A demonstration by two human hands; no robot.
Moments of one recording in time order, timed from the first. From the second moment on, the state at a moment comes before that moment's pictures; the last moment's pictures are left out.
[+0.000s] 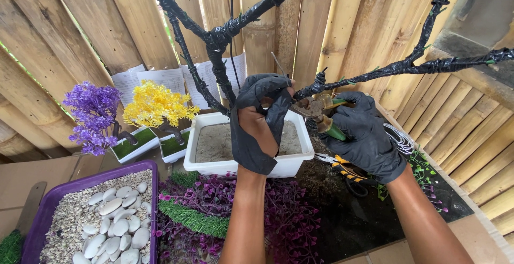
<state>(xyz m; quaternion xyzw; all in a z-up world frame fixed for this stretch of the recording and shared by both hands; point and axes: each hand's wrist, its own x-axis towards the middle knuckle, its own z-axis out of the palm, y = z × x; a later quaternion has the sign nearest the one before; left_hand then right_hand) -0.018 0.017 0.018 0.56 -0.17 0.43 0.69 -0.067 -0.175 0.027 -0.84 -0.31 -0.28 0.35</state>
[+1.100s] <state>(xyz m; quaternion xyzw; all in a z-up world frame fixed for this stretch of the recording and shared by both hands) -0.028 0.035 0.007 0.61 -0.28 0.34 0.67 -0.163 -0.115 -0.026 -0.83 -0.01 -0.29 0.47</state>
